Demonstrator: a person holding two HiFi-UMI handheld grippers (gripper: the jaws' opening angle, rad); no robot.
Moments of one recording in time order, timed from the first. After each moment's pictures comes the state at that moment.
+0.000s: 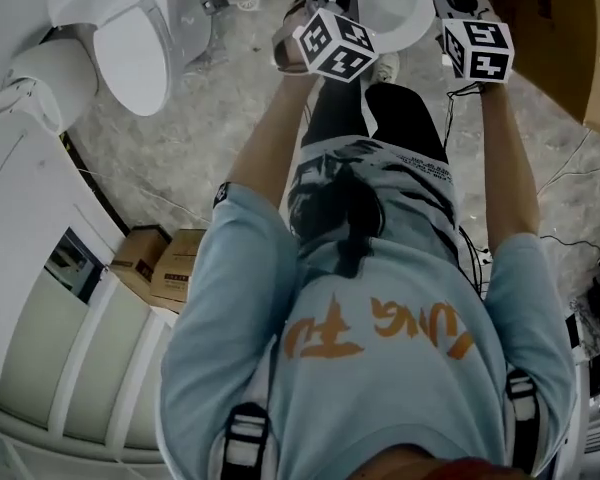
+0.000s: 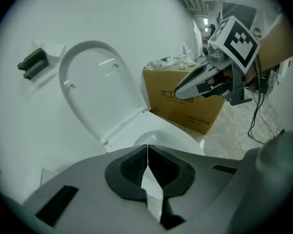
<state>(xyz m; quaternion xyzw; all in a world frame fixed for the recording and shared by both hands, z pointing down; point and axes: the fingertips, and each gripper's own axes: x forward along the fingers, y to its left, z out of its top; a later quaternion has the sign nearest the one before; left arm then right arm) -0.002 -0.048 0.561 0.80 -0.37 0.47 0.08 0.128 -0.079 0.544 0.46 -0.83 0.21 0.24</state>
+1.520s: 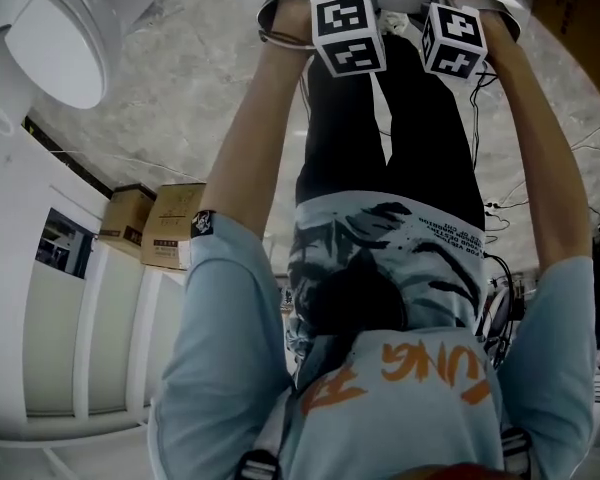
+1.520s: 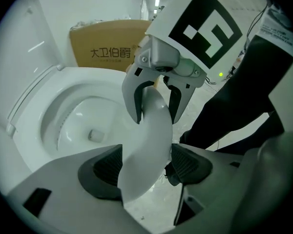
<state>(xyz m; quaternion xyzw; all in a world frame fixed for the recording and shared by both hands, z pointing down) 0.009 0.097 0.829 0.82 -0.01 0.57 0.09 0.039 0.112 0.854 -0.09 -0.81 0.02 0.57</state>
